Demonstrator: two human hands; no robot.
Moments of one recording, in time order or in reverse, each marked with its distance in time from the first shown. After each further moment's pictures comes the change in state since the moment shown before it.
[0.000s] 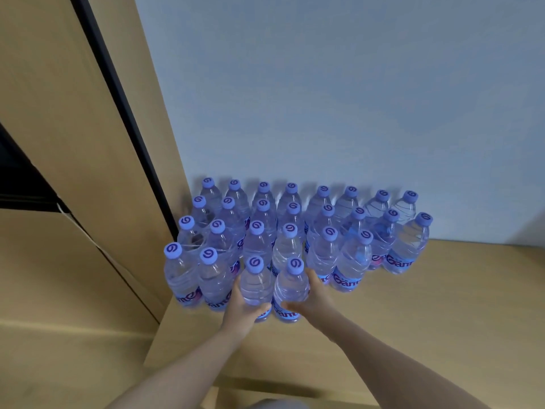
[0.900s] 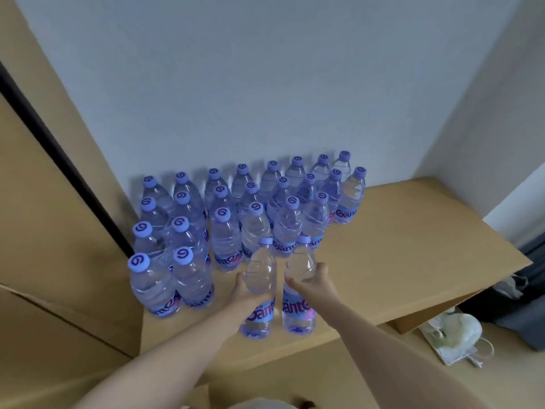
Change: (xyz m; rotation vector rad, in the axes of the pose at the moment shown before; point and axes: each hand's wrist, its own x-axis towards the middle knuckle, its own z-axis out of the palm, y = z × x) left_hand 0.006 0.005 0.006 0.166 -0.444 -0.265; right_hand -0.052 0.018 0.019 0.125 0.483 0.350
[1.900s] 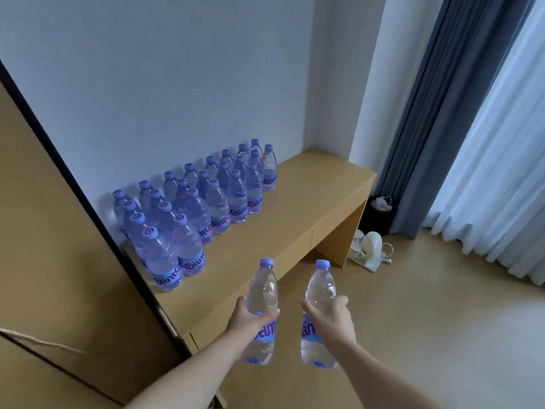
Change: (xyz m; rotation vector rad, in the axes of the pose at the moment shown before) left_hand -0.216 -0.112 -0.070 0.361 -0.313 0.105; right_hand -0.308 0.115 0.096 0.094 0.662 0.280
